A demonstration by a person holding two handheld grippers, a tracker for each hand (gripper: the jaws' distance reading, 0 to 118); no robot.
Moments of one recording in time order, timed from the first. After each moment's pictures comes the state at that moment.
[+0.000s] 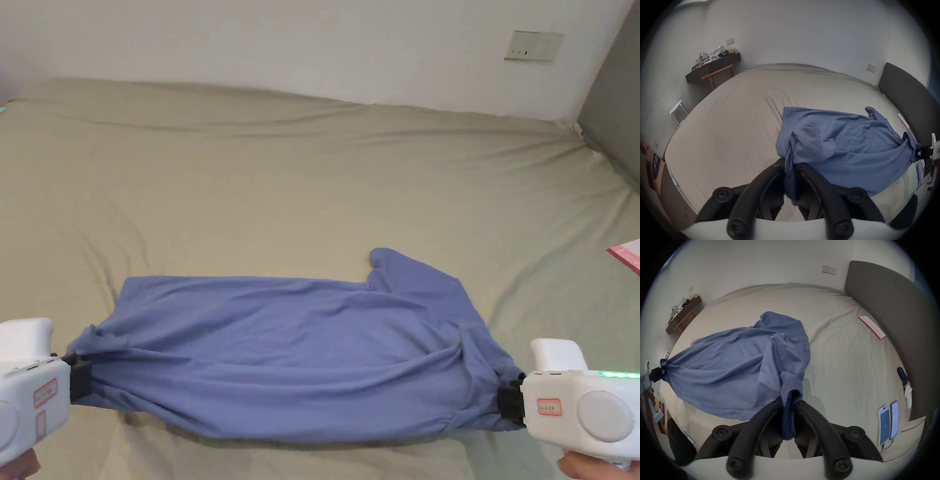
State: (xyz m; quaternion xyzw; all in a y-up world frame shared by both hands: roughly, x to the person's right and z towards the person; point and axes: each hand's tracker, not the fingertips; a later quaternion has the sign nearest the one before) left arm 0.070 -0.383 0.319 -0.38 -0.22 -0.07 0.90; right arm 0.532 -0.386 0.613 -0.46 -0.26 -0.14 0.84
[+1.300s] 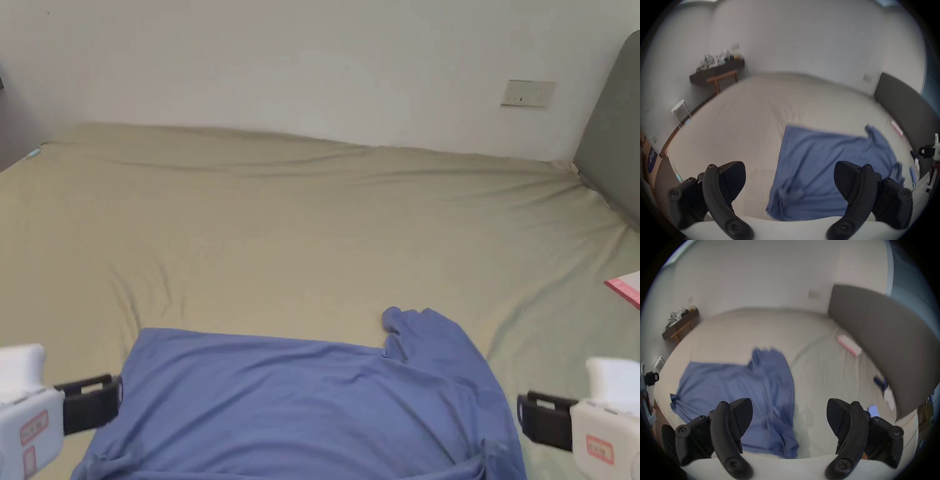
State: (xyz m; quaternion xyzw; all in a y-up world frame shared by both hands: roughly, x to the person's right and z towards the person) left arm 0.032 -0.339 0.361 -0.31 -0.23 -0.02 0.92; right arm 0.492 -0.320 0.664 -0.34 -0.32 -0.06 0.88
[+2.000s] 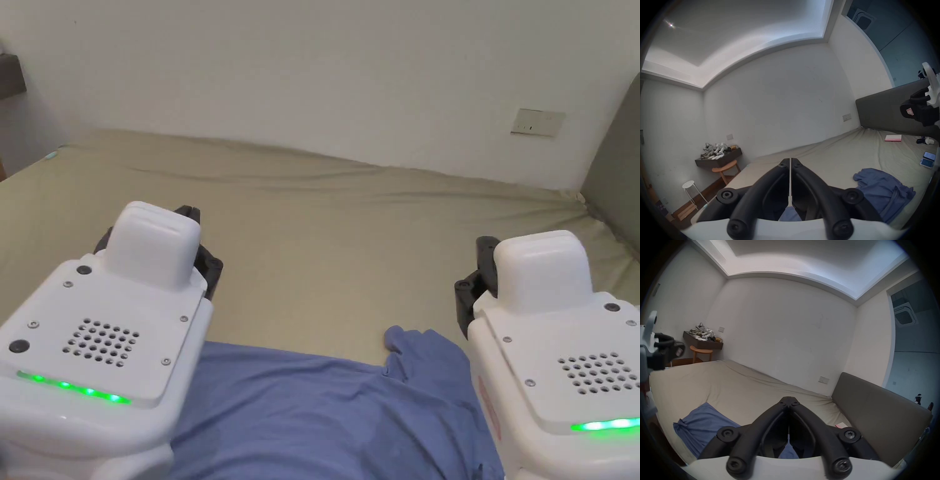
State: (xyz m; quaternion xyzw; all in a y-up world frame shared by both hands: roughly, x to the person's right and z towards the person) left arm 0.132 -0.213 0.469 0.02 -0.28 -0.13 0.95; right arm 0.343 -0.201 0.612 -0.09 -0.28 0.16 0.94
